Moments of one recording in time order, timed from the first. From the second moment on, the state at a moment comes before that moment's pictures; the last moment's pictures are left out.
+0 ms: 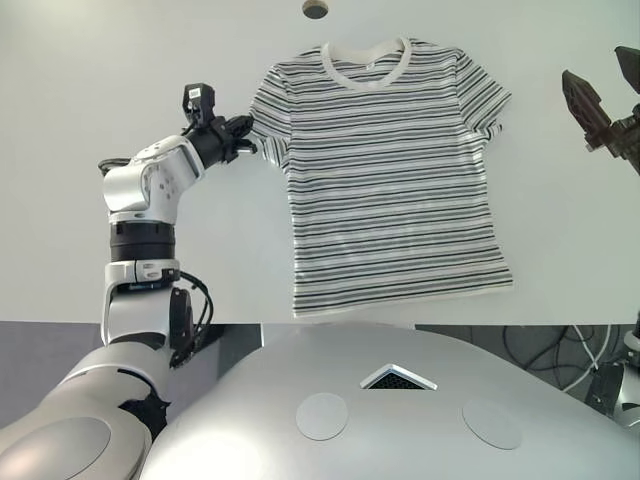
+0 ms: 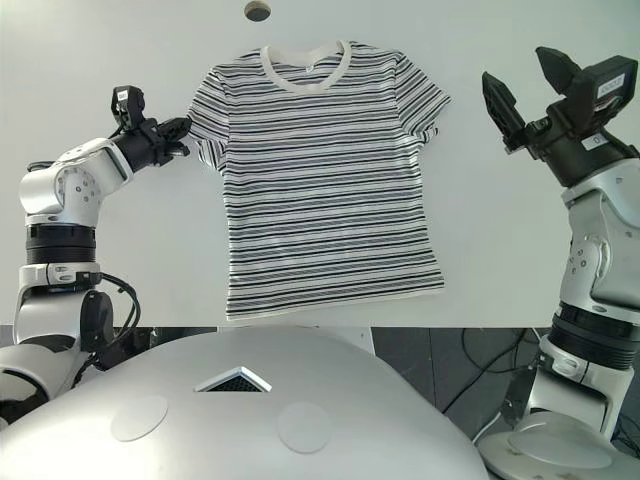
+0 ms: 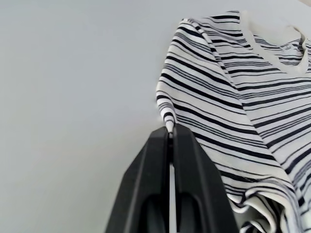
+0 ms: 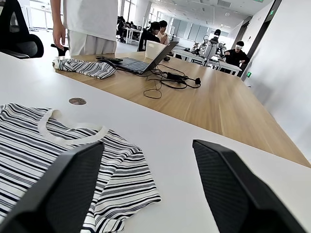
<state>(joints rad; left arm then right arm) -0.29 0.37 0.08 0.23 -0.48 0.78 -0.36 0.09 -0.66 -0.37 -0.23 0.44 0.31 0.61</state>
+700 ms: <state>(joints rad) -0.39 0.18 -0.04 0.07 -0.42 0.89 -0.28 0.09 -0.61 -0.30 -0.21 0.39 0.28 0.60</state>
